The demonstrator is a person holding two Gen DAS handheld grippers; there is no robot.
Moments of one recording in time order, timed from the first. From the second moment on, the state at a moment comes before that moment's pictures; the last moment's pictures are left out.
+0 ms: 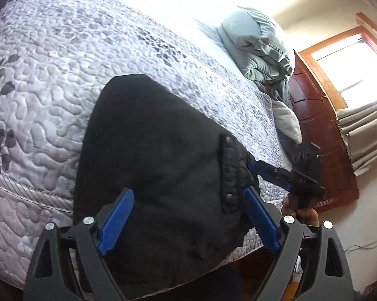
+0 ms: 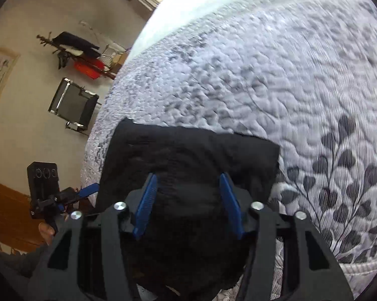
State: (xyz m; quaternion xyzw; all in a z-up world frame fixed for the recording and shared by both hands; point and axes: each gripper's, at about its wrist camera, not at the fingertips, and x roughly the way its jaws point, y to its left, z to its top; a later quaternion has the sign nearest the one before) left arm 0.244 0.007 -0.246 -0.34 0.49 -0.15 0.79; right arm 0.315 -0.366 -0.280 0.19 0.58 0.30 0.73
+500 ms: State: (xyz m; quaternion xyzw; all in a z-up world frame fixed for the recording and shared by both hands) left arm 0.231 0.055 -0.236 -0.37 0.47 -0.16 0.79; right arm 0.224 -0.338 -0.240 0.21 0.53 0.30 0.76
